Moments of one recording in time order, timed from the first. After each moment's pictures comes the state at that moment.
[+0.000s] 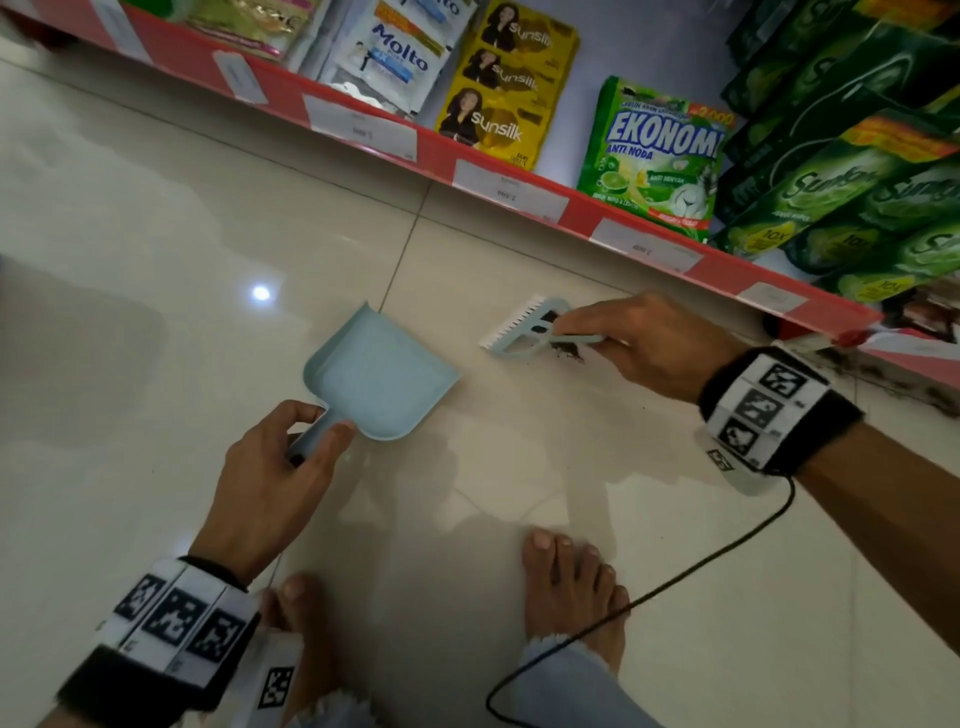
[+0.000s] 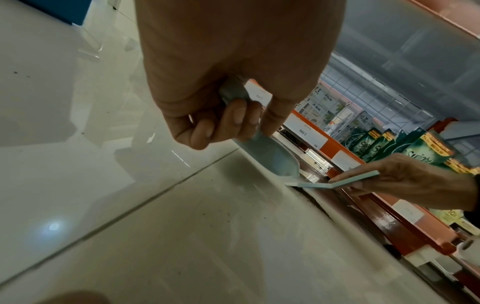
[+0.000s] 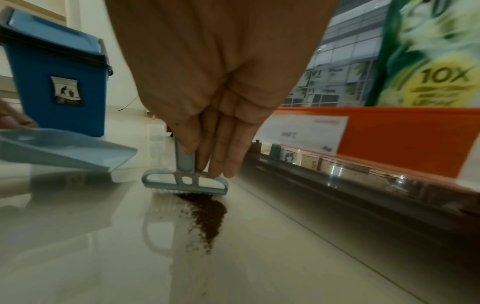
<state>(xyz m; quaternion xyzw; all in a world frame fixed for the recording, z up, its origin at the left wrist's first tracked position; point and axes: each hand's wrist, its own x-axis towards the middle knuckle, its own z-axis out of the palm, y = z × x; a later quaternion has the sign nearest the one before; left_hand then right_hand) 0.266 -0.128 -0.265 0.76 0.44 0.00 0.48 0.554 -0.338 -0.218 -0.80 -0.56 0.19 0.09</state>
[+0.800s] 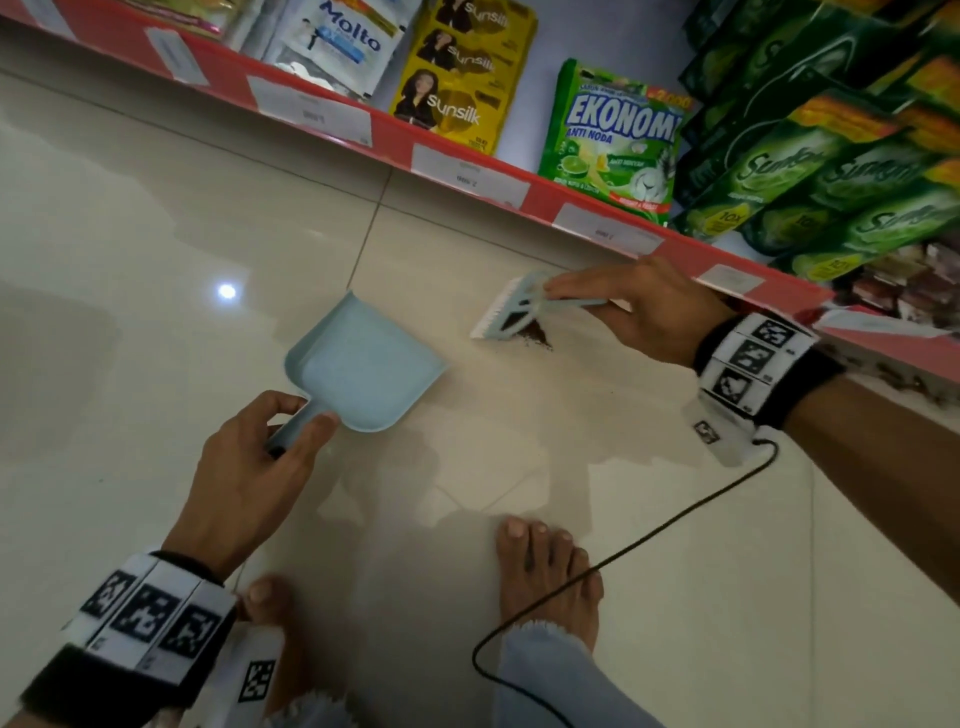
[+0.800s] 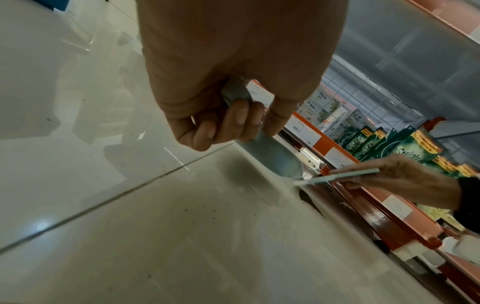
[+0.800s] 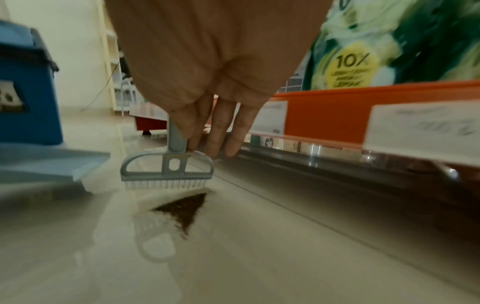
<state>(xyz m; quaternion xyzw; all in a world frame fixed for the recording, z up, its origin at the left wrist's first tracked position) 0.277 -0.135 -0.267 0.77 0.40 0.00 0.50 0.580 -0.360 -0.216 -0.81 -0.55 0.15 0.15</state>
